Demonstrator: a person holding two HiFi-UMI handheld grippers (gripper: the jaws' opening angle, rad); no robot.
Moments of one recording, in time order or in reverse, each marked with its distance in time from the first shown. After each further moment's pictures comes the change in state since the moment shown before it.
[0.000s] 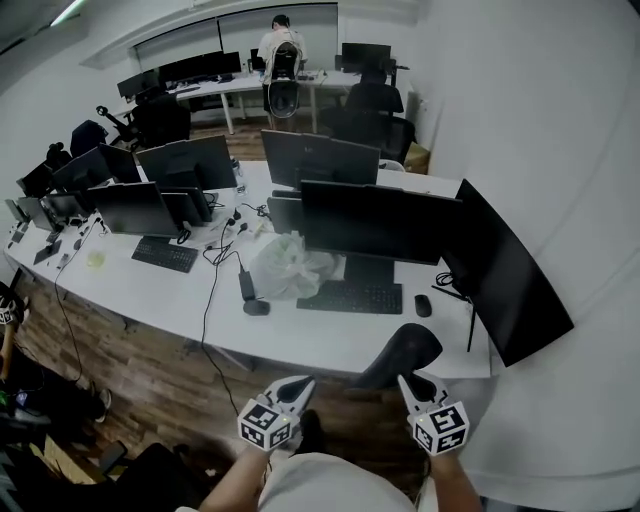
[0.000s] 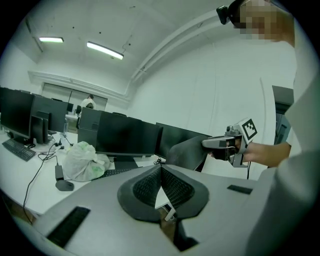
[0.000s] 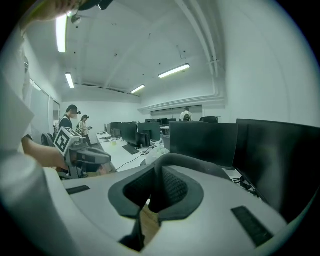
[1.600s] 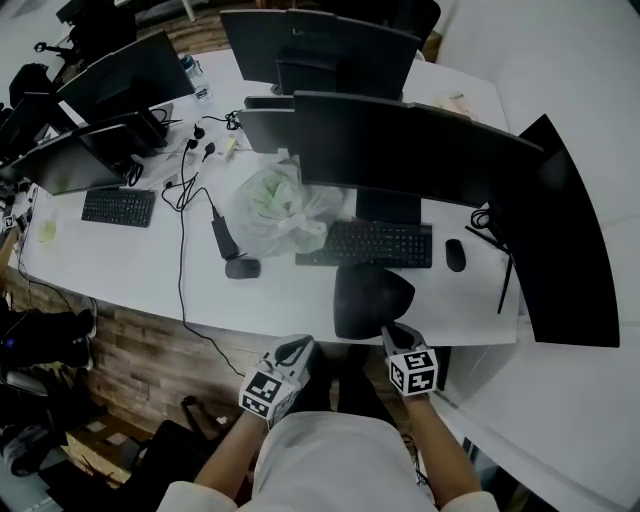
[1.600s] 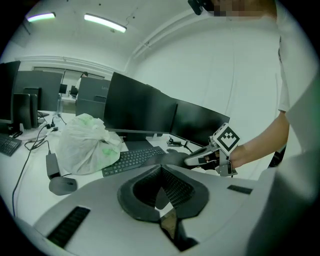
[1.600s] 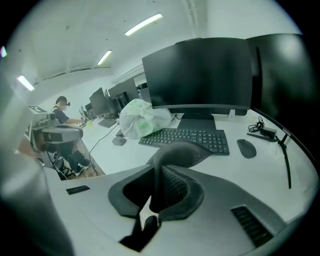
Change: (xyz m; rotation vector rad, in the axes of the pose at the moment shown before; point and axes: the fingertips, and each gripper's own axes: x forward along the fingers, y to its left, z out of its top) left arm 0.108 0.184 -0.085 -0.018 0.224 -0.056; right arm 0.261 -0.051 -0.196 0.281 0.424 -0.102
